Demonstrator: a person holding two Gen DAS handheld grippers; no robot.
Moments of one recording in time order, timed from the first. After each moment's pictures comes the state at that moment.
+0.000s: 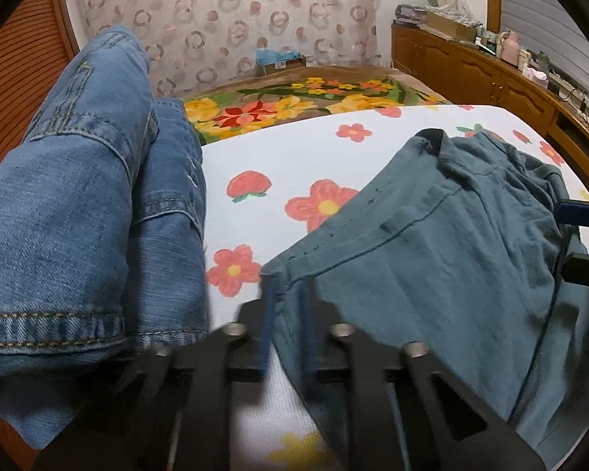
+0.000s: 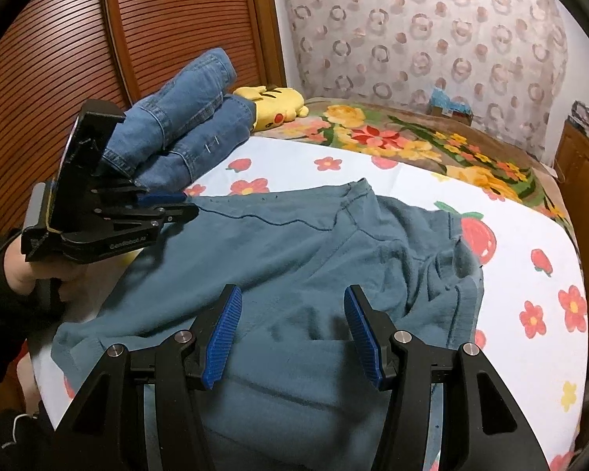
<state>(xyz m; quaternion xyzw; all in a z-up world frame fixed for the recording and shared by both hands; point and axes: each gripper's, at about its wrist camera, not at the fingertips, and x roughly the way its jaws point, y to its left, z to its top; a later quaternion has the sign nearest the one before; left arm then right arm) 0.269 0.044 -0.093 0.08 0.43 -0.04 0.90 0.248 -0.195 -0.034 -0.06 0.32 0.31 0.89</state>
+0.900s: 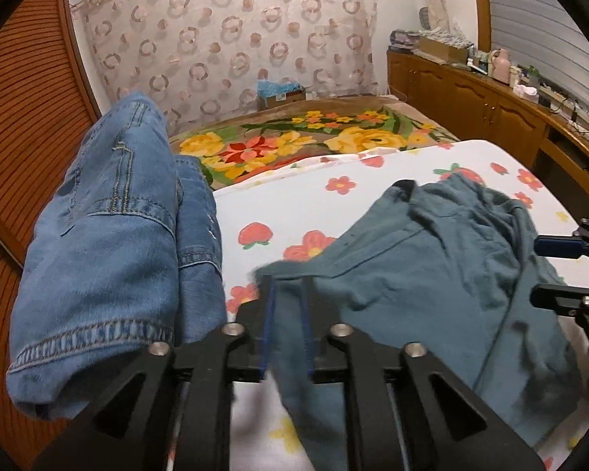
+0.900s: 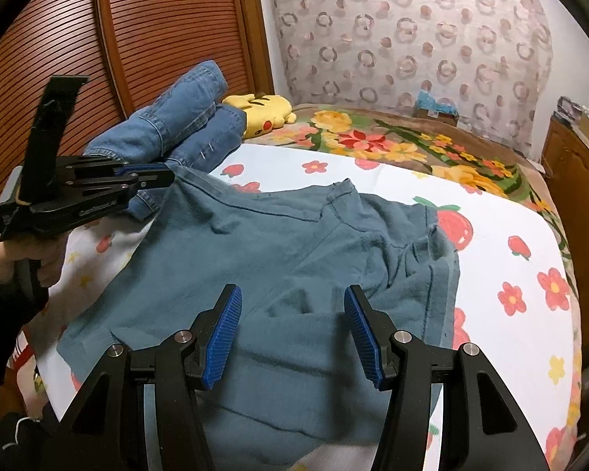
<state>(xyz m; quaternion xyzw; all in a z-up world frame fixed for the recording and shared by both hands) 0.247 0.036 -0.042 0.08 0.37 -0.05 0.92 0.225 -0.209 -0.029 -0.05 0.32 0.28 0.90</state>
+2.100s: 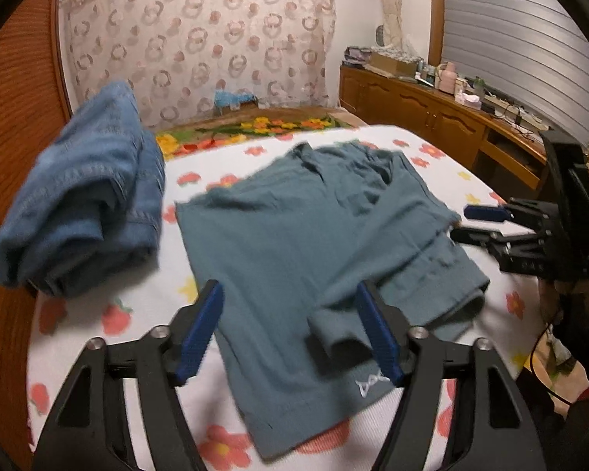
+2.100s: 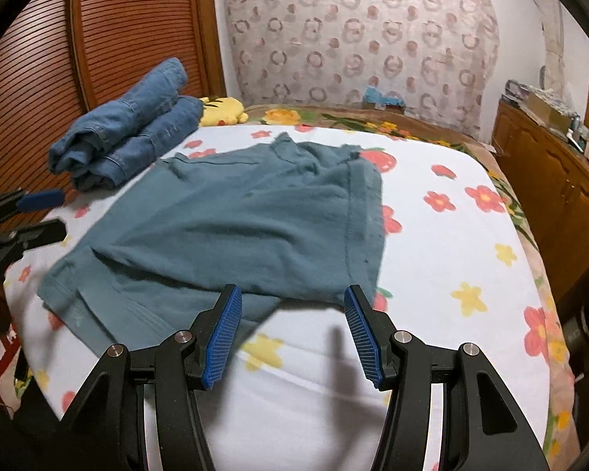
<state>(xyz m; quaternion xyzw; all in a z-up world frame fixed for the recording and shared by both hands) 0.115 0.012 -0.056 0.04 0.36 -0.13 0.92 0.164 -0.239 -0.058 -0.04 0.31 0.20 0.93</state>
